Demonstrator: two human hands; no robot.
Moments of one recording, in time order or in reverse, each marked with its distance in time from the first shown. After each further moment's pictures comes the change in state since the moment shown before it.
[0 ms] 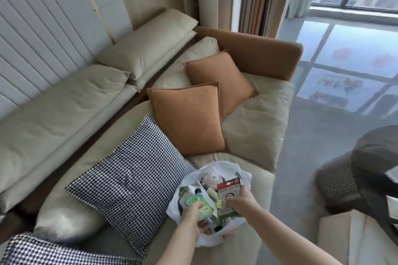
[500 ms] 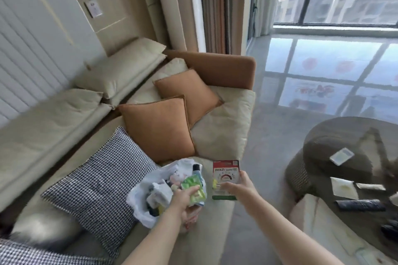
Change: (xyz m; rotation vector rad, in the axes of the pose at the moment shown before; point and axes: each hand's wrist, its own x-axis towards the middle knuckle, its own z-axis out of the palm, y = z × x) left_hand -0.097 -0.060 0.115 0.155 -0.100 0.295; right_hand -0.077 0.087 -0.152 0.481 0.016 -0.279
